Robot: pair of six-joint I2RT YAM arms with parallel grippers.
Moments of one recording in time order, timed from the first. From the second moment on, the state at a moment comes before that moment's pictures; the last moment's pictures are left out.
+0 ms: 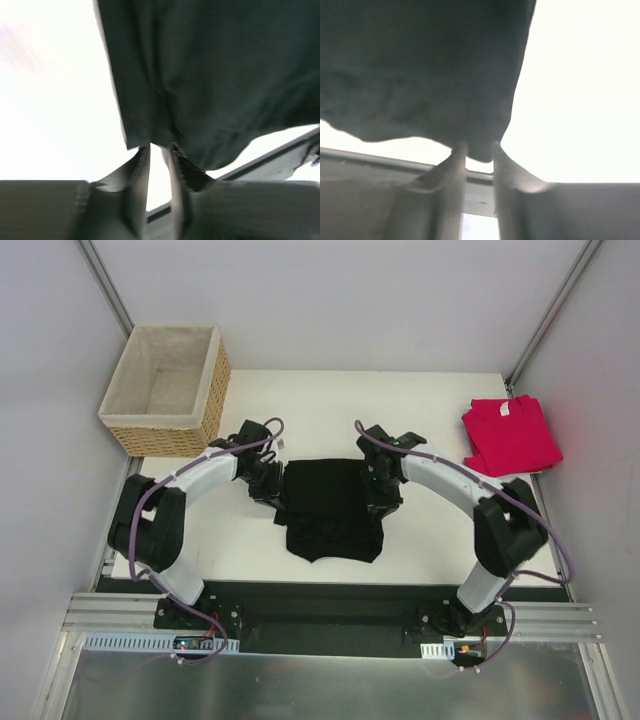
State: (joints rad) left arm -0.37 1.66 1.04 -0.64 0.38 -0.34; right arm 0.64 1.74 1.28 -1.00 -0.04 0.49
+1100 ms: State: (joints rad) left arm -0.43 1.33 0.75 -0.57 0.39 -0.56; right arm 0.57 1.41 0.86 -0.84 -0.23 0.61
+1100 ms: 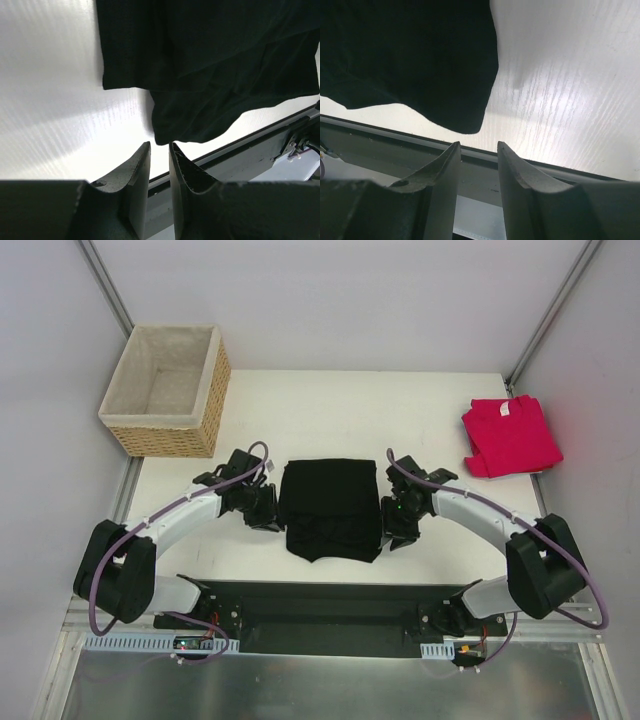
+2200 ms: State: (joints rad) left arm -0.56 1.44 0.67 -0.42 0.38 -0.64; right arm 0.57 1.50 0.85 -0.77 -0.25 0.61
